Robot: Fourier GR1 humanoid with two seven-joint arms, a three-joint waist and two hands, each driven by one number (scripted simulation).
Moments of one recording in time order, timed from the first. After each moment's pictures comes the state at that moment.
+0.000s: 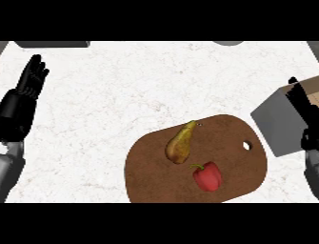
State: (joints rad) left arm -0.28 0.46 -0.08 -1.42 0.18 0.16 -0.12; right arm -0.21 -0.44 0.09 -1.35 -0.23 -0.24 0.10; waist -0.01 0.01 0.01
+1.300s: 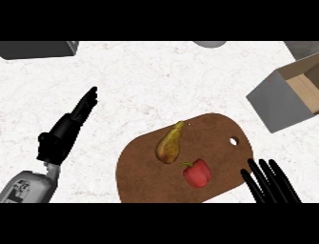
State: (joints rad) left arm -0.19 0.36 -0.29 -1.48 0.13 0.09 0.02; right arm 0.36 -0.65 0.60 -2.03 1.16 -0.47 0.21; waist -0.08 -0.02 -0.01
